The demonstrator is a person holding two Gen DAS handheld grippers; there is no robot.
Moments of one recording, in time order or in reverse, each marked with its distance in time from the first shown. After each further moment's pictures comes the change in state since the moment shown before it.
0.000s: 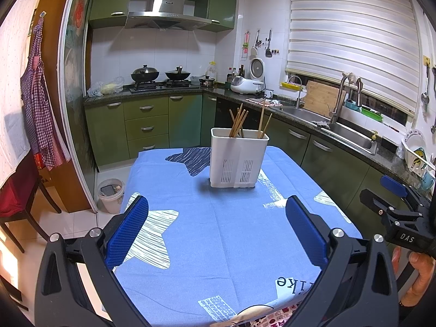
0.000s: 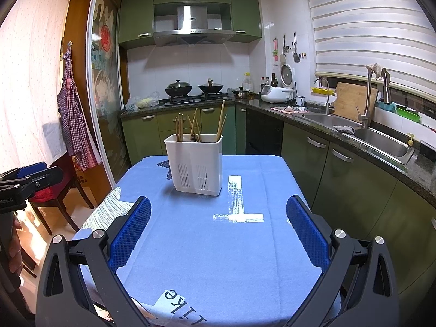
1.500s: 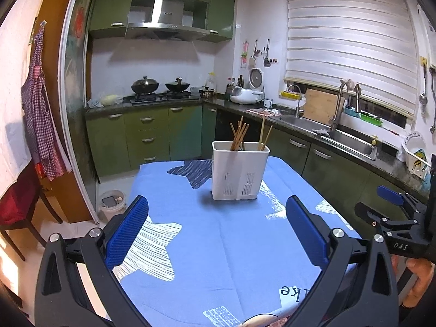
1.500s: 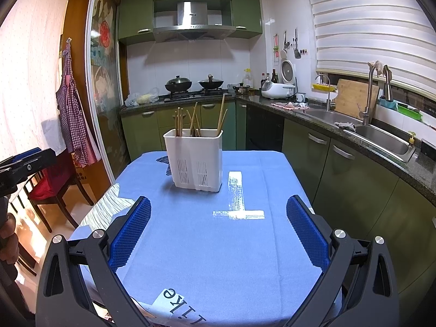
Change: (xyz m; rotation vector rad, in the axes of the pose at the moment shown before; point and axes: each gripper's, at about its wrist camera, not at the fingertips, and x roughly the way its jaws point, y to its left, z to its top) left arm -0.004 -0.002 0.004 0.011 -0.055 -0.001; right arm 0.010 -0.002 -0.006 -0.001 0.024 0.003
